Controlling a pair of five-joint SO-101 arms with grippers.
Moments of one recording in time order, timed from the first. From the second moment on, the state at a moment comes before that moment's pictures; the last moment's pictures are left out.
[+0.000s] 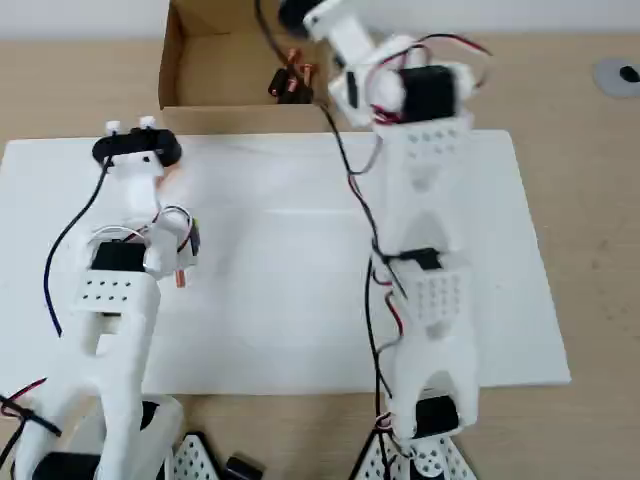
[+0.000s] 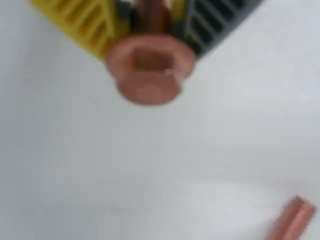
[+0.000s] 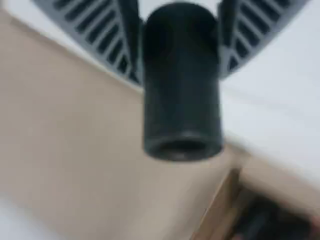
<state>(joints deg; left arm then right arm) -0.4 -34.3 51.5 45.4 -3.5 -14.5 39.6 -91.7 101.8 16.5</state>
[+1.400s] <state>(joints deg) 8.5 -103.6 55.7 63.3 -14.8 -22.1 -74.2 51.8 55.1 1.6</state>
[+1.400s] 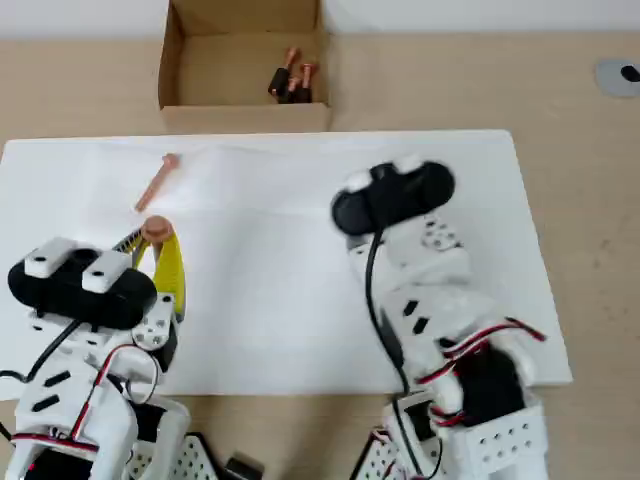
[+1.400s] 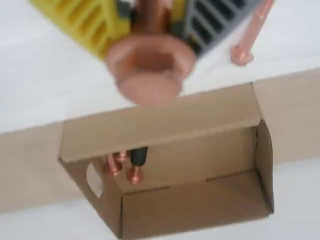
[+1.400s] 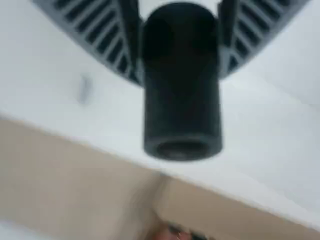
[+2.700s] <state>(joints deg) 11.3 -104.3 57.1 51.8 -14.9 -59.8 -103.3 88.3 31.4 -5.3</state>
